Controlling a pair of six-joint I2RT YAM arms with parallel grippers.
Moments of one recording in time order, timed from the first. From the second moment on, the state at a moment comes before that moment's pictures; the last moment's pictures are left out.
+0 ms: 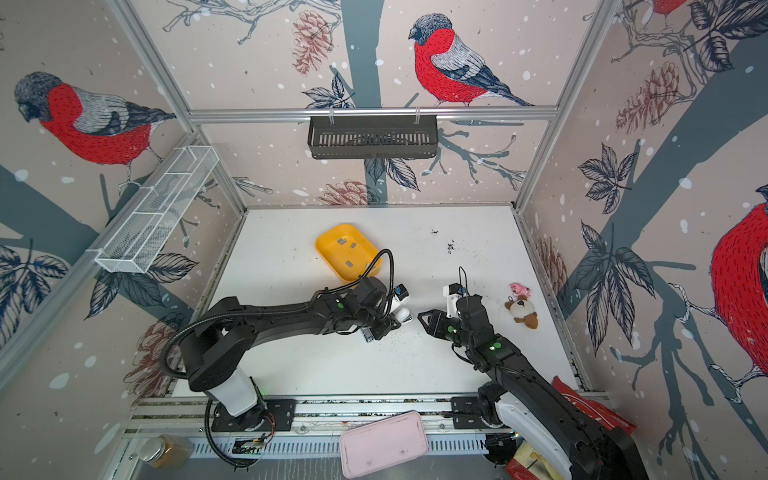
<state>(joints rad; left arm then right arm) -0.96 1.66 0.96 -0.15 0.24 -0.03 0.45 0.77 0.29 -0.11 -0.38 0.75</state>
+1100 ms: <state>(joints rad) -1.01 1.57 0.94 -0.12 0.26 -0.16 0.54 0.88 0.33 0.08 -0.49 0.87</state>
